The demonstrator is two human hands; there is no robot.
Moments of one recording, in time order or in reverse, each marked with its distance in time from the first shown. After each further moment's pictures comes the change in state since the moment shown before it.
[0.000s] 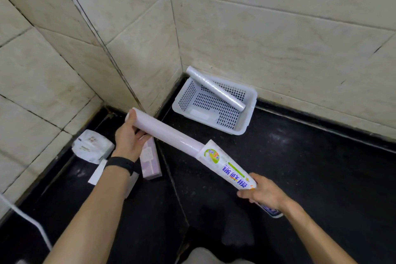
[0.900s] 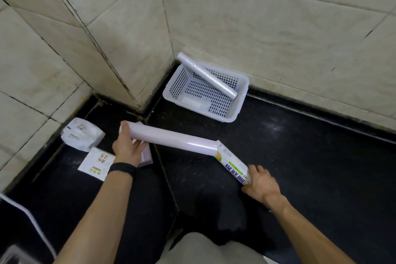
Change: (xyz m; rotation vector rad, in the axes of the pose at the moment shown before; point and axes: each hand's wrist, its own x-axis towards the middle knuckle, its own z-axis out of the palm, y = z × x) left_hand -0.012 -0.060 -0.021 -0.101 0.208 -0.088; right_hand 0.020 0.054 0.017 -0.562 0.187 0.130
